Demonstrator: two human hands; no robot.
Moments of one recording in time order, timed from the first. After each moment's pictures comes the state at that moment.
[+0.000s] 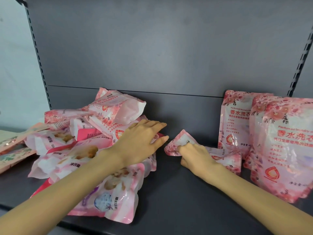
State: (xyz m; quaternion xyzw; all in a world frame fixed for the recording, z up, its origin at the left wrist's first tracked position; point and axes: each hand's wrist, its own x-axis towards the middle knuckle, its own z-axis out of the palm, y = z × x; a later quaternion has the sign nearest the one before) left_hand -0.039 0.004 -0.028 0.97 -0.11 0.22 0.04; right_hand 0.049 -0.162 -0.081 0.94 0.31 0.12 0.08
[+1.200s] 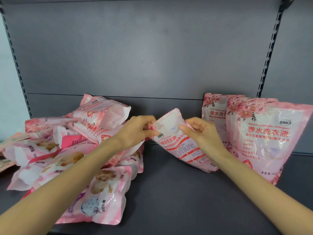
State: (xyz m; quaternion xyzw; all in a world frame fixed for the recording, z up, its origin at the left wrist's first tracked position) left_hand 0.005 -0.002 -0.017 0.90 -0.17 0.19 0.35; right_hand 0.027 -0.212 -0.035 0.73 0.29 0.14 -0.60
